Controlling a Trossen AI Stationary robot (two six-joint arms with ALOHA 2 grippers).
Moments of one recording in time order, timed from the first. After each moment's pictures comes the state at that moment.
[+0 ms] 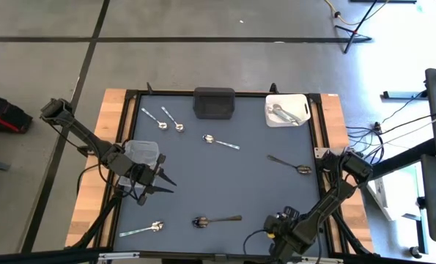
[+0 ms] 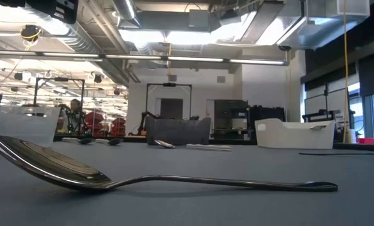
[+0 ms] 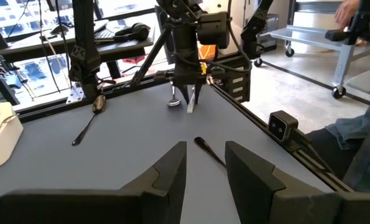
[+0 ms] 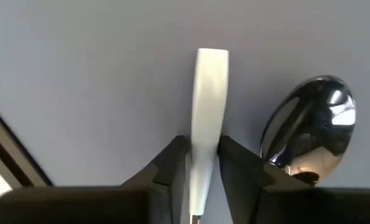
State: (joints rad) left arm -0.59 0.83 0.39 0.25 -0.28 0.06; right arm 0.91 1.98 1.29 -0.85 0.05 1.35
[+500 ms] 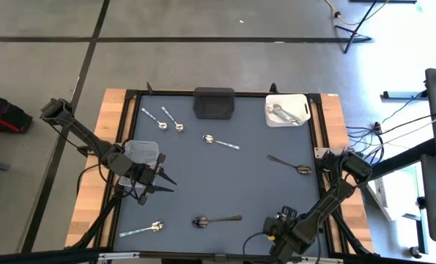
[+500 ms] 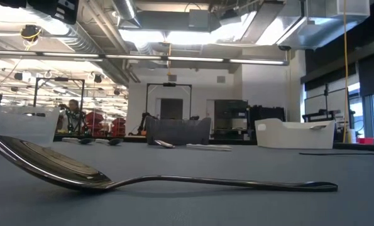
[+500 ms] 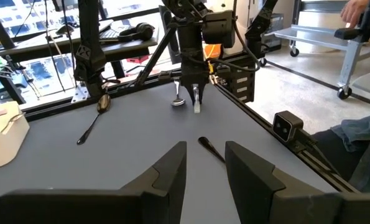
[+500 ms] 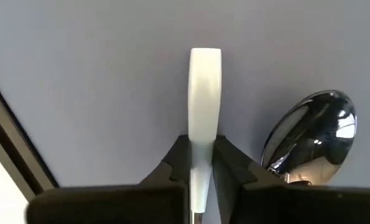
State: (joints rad) left arm -0.59 0.83 0.39 0.25 -0.30 0.06; right arm 0.90 1.98 1.31 -0.85 0.06 1.25
